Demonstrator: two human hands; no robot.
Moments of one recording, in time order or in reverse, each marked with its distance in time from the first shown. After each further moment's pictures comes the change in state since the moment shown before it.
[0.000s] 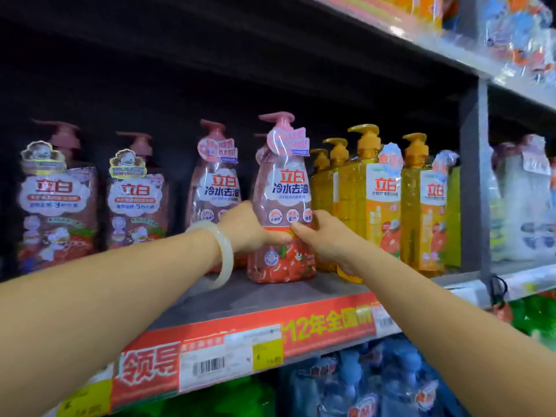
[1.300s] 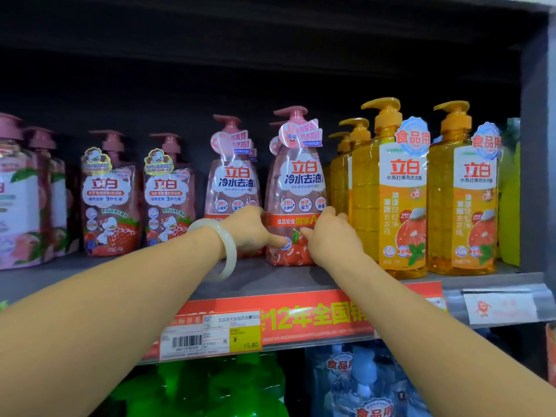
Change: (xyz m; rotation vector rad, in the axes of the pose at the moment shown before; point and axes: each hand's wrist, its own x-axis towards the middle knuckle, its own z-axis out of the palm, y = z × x) left_hand -0.003 0.007 0.018 0.176 0.037 -0.300; right_hand -0.001 0.009 0.012 -0.471 0.084 0.003
